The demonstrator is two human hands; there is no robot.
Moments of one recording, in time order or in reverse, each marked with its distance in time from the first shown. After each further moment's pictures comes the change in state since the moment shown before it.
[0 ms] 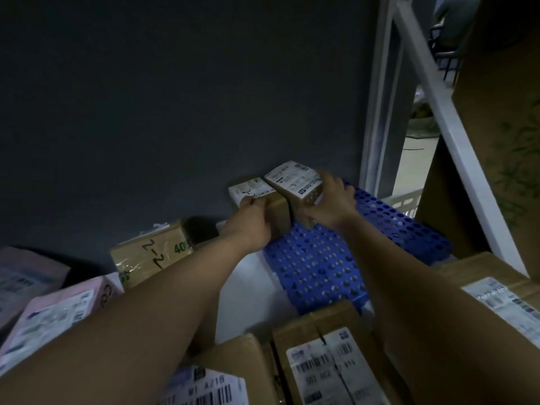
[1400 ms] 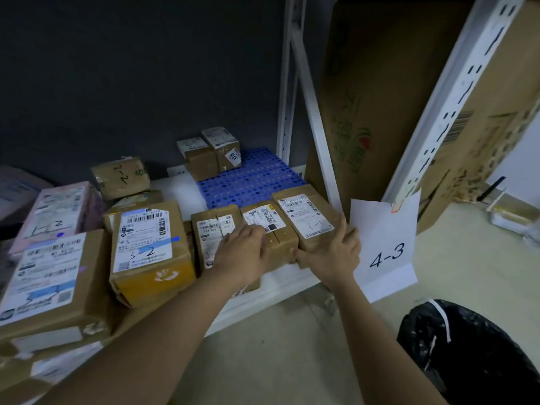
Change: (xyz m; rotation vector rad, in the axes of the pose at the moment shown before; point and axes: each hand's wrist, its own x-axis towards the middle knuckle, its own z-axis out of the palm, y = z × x) left_hand -0.274 0.162 0.041 -0.041 -0.036 0.169; right_hand -0.321 0.104 -0.134 -0.055 0.245 0.331
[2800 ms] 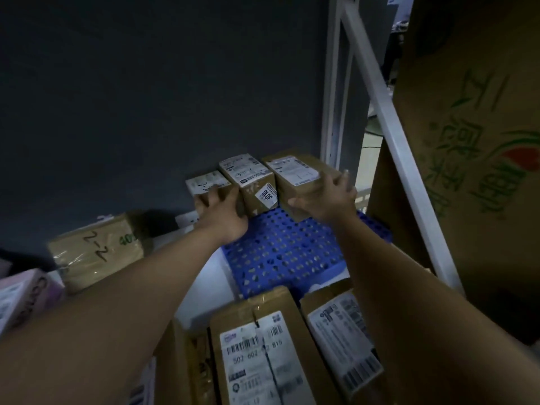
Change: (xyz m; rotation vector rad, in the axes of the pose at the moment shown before) left_hand 0.250 -0.168 -0.035 -0.010 0.032 -0.296; right_hand 0.240 -0.148 0.142 -0.039 -0.132 -0.166
